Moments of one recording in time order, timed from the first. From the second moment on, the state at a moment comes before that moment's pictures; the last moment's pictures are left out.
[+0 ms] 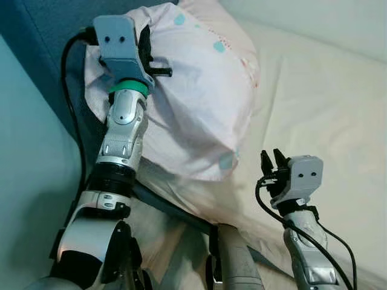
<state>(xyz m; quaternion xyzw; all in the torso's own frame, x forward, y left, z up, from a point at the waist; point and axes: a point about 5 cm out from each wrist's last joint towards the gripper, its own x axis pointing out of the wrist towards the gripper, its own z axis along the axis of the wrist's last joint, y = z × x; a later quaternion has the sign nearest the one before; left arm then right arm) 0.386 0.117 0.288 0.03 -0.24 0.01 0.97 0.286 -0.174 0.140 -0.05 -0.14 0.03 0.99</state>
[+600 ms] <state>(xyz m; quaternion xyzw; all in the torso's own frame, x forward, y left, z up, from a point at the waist) 0.370 0.156 0.138 0.12 0.08 0.08 0.99 0.288 -0.173 0.140 -0.05 -0.14 0.03 0.99</state>
